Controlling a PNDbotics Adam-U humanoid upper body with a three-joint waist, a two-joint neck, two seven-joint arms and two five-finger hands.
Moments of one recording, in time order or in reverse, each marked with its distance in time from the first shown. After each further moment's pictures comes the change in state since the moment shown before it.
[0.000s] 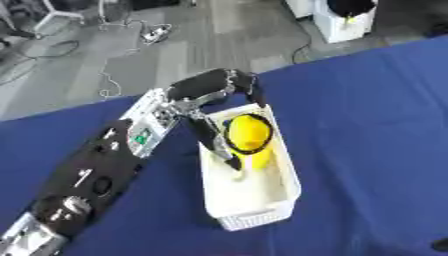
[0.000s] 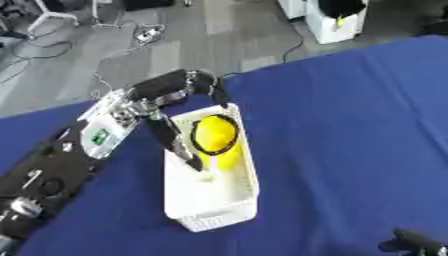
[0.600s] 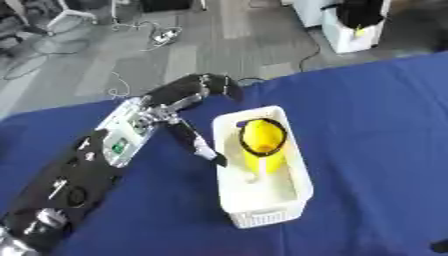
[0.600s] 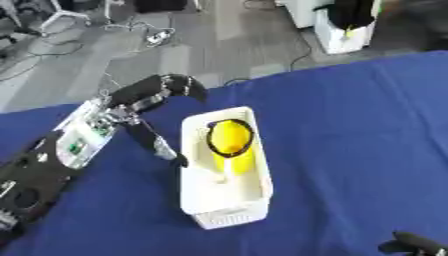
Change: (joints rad) left arm 0.190 0.103 0.052 -0.130 0.045 0.134 0.062; right arm 0.054 0.002 -0.009 0.000 -0.004 -0.007 -0.007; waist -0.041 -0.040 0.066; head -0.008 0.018
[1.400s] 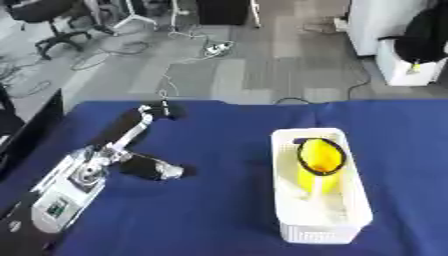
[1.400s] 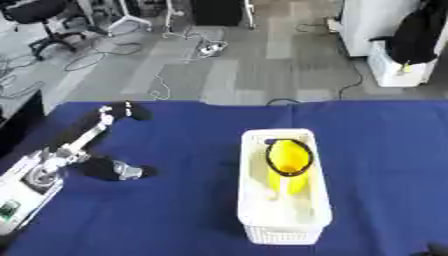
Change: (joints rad) left arm 0.416 0.011 0.157 -0.435 0.110 0.431 0.101; right arm 0.056 0.006 -0.079 0.000 -0.017 -0.086 -0.086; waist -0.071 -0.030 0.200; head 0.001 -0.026
